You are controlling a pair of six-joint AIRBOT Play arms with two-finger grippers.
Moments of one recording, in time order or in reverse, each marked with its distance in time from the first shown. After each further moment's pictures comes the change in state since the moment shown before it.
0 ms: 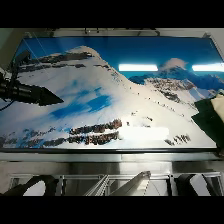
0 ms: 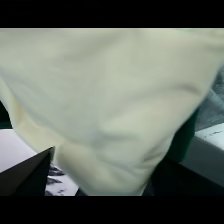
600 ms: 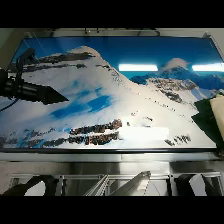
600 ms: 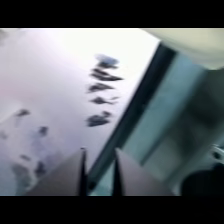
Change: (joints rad) left arm -0.064 0.000 0.000 -0.012 -0.056 0.030; right arm 0.055 0.098 -0.001 0.352 0.286 0.026
